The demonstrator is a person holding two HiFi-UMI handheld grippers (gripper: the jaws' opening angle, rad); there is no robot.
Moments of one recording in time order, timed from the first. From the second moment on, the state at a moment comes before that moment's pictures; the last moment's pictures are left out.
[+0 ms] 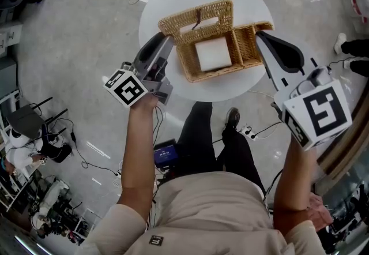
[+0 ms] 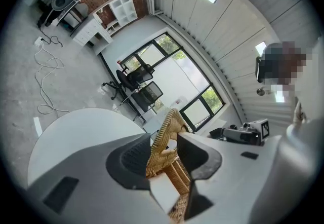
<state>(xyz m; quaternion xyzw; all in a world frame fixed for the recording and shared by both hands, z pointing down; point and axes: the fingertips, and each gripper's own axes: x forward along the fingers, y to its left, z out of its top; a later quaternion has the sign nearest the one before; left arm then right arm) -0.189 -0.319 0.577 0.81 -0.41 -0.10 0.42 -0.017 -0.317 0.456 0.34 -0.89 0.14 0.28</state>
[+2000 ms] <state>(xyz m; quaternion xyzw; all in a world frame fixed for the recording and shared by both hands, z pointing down) -0.123 -0.113 0.601 0.86 -0.28 0.36 0.22 0.020 -0.207 0.356 0.34 -0.90 0.07 0.26</state>
